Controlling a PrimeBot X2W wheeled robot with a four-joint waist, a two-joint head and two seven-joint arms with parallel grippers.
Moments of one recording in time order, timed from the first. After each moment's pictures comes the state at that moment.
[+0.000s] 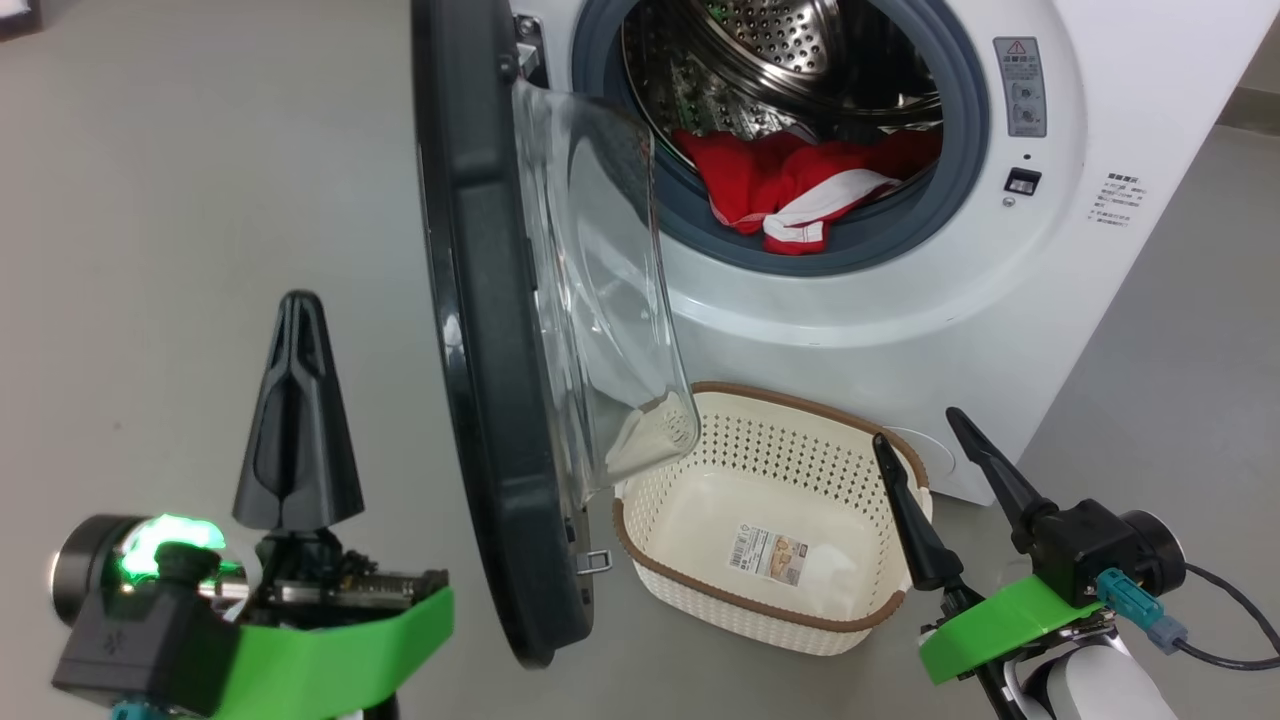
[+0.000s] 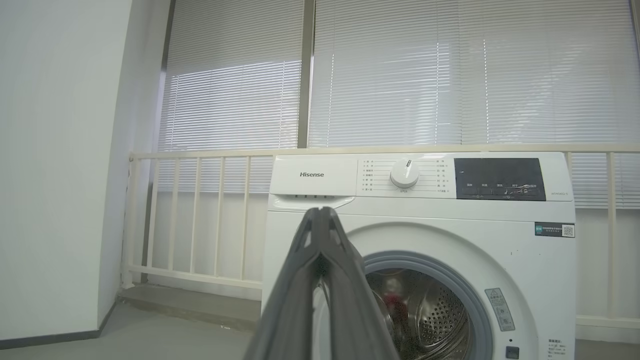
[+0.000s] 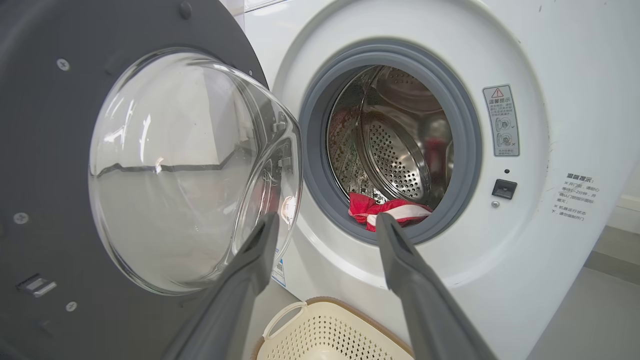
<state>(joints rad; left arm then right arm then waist) -0.20 0.04 -0.13 -0.22 -0.19 0.14 -0.26 -0.14 -0.05 0.11 0.24 0.17 0.13 -0.25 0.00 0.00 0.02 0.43</state>
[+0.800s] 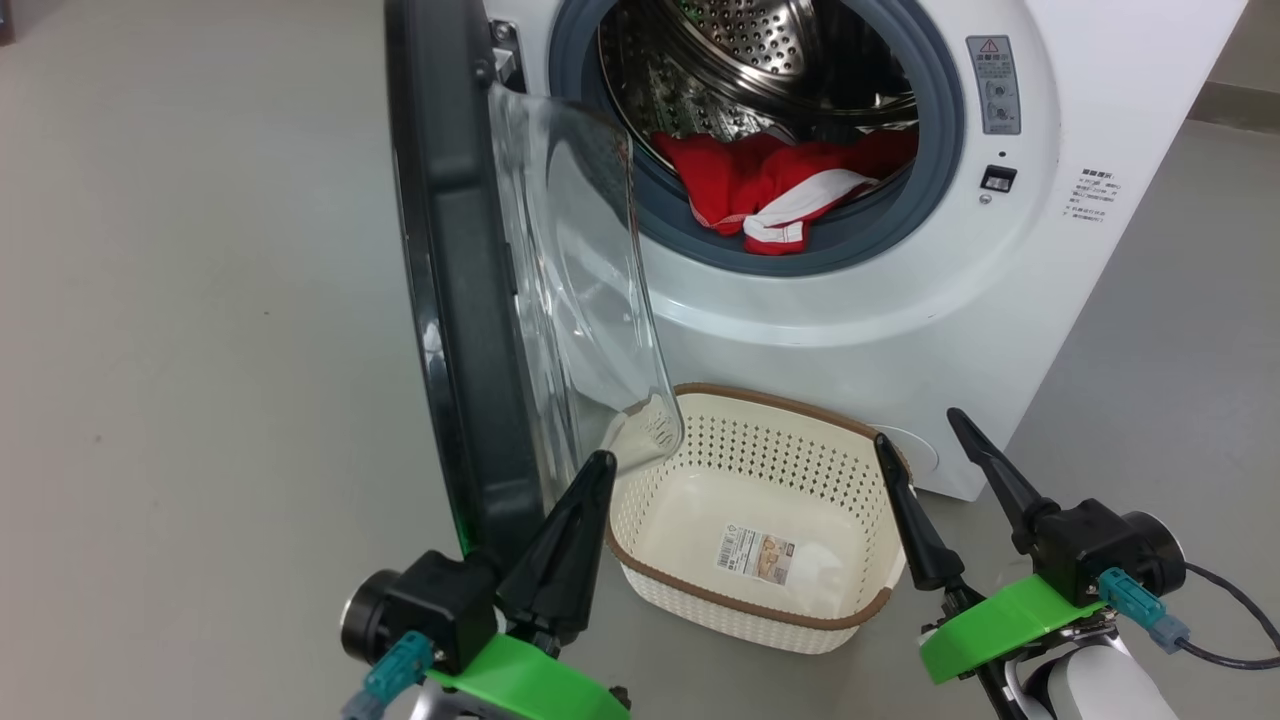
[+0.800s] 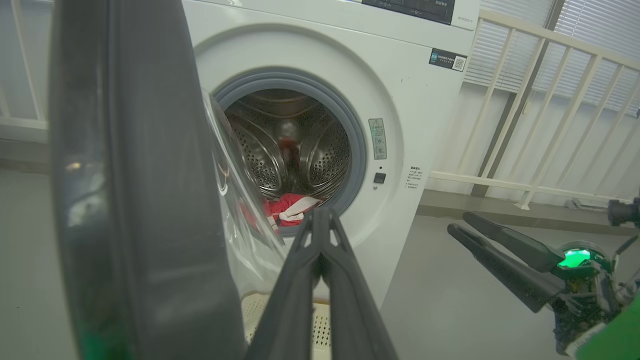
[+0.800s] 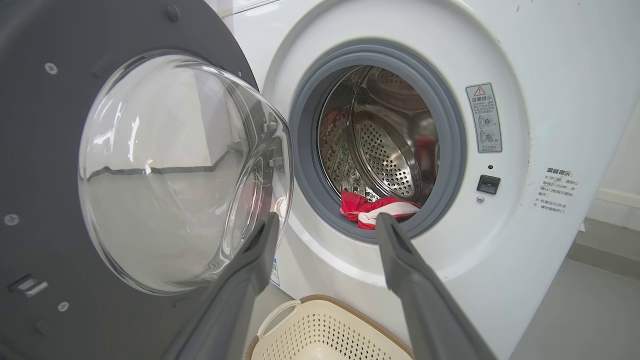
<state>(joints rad) -0.20 0.04 -0.43 0.00 -0.35 0.05 -0.13 -0.14 -0.05 0.11 0.25 0.17 0.13 -0.25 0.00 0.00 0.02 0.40</state>
